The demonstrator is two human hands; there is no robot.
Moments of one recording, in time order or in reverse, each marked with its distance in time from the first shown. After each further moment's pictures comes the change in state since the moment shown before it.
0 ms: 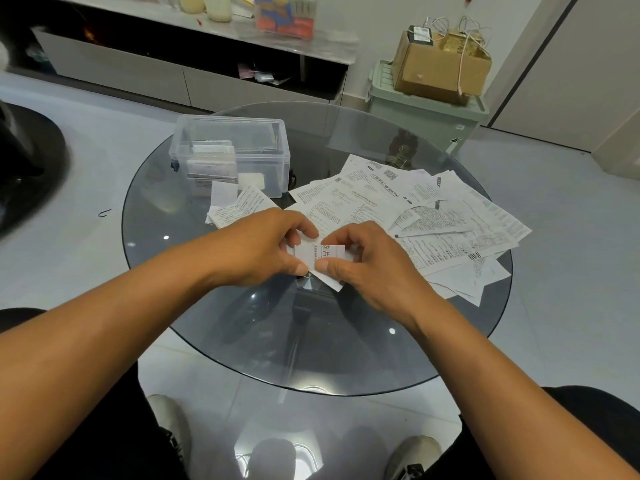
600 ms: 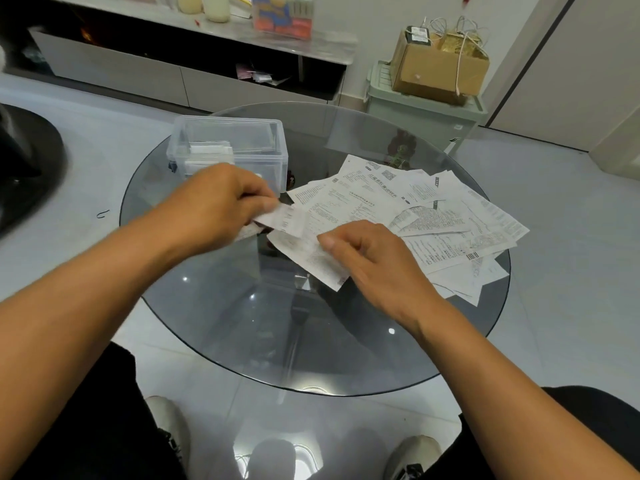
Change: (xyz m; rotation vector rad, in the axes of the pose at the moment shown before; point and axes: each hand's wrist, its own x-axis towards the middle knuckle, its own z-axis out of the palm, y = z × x) left_hand -0.008 -0.007 -0.038 -0.041 0.337 -0.053; right_hand -0.012 -0.013 -0.008 0.035 0.045 -0.070
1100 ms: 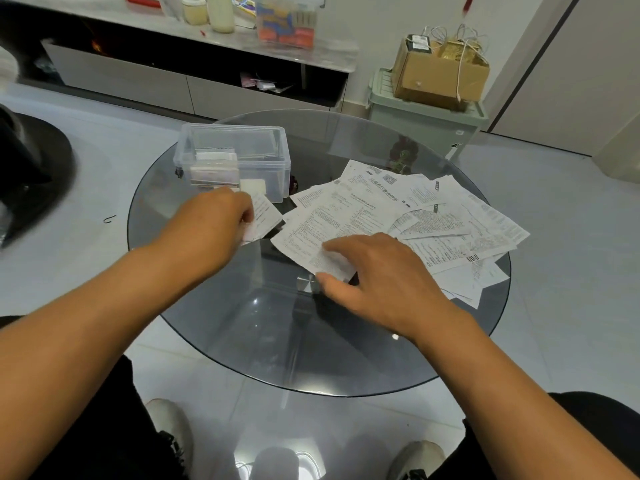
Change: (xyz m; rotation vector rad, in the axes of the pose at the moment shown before) left_hand 0.003 -0.043 0.019 0.409 0.121 0.069; right_hand -0.009 -0.009 -0.008 -0.587 -0.120 -0.196
